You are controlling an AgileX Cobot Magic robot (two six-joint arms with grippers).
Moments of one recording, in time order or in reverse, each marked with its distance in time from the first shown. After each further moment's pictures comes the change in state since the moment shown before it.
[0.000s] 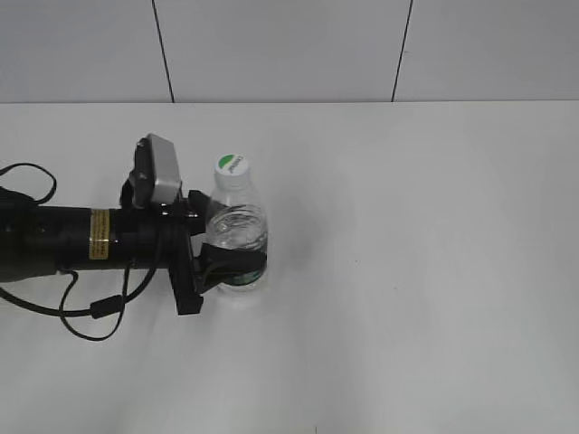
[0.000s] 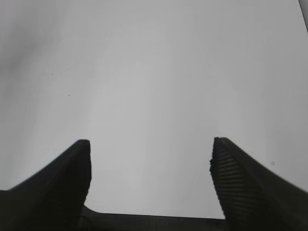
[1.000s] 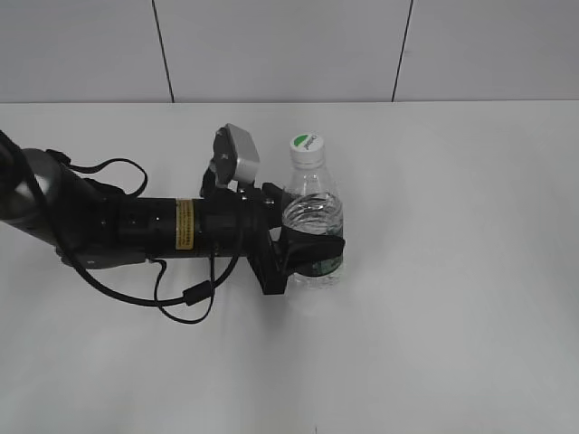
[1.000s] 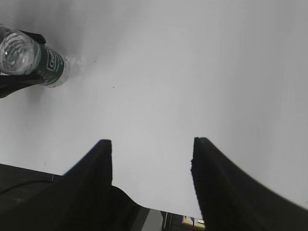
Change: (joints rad) left arm -0.208 0.104 -0.198 -0.121 0.011 -0.204; right arm 0.016 0.697 -0.471 0.167 0.170 -0.061
